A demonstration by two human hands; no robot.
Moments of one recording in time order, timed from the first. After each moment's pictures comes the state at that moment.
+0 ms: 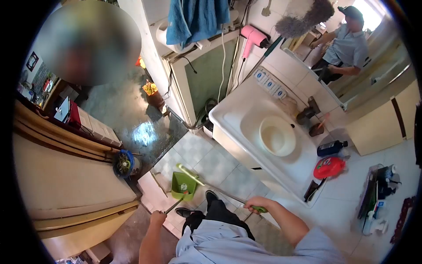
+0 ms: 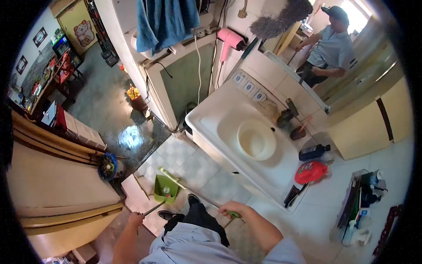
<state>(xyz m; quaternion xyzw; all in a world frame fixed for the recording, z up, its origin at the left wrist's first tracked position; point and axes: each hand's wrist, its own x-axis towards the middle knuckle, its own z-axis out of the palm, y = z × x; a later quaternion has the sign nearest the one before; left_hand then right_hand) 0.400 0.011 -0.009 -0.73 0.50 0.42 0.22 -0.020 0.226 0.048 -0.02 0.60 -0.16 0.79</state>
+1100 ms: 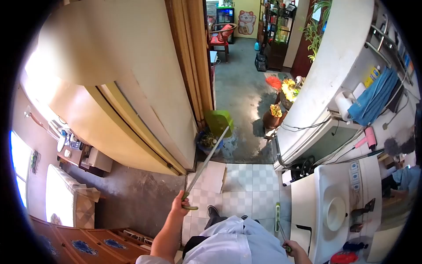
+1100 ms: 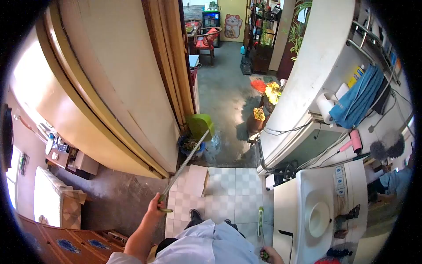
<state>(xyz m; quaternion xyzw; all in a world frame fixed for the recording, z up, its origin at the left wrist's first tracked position) 0.613 0.088 0.004 -0.49 -0.16 0.66 -0.56 0.034 0.234 -0.007 -0.02 0.74 -0.07 0.66</state>
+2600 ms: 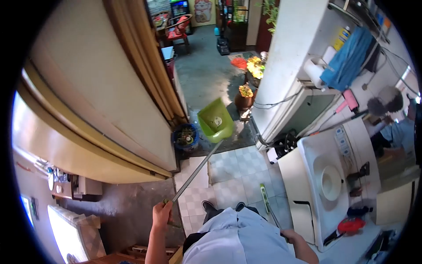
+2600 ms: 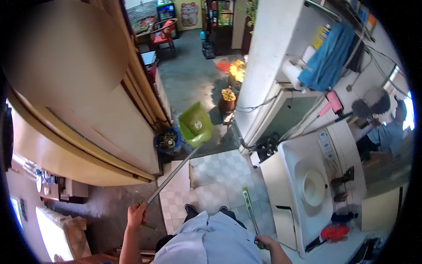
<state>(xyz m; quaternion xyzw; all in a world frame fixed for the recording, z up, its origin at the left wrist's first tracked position) 0.580 0.085 0.150 -0.71 0.19 0.57 -0.37 0.048 0.286 -0.044 -0.05 0.74 -0.05 0.67</state>
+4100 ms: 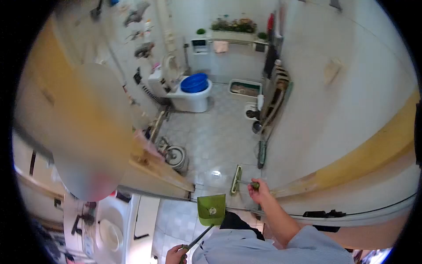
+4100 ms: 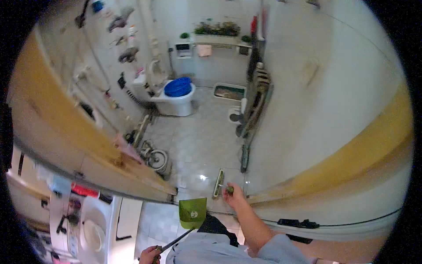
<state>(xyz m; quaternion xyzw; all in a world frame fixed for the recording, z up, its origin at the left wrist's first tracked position) 0.197 0.351 0.187 0.03 0.75 0.36 0.56 0.443 0.707 0.057 -0.54 0.00 0.80 0.26</state>
